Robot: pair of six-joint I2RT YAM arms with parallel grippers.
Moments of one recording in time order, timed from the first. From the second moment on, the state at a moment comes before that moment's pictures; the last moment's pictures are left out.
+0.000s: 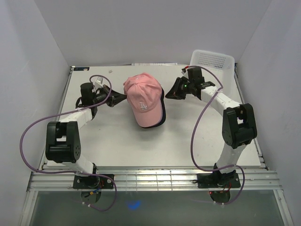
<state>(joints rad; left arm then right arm) -0.01 1.57 0.84 0.37 0.84 -1.11 0.34 1.80 1.36 -0.27 -0.55 0.67</state>
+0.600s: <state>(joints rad) -0.01 1.52 1.10 0.01 0.80 -0.92 0.34 1.80 1.43 -0.40 -0.49 0.65</state>
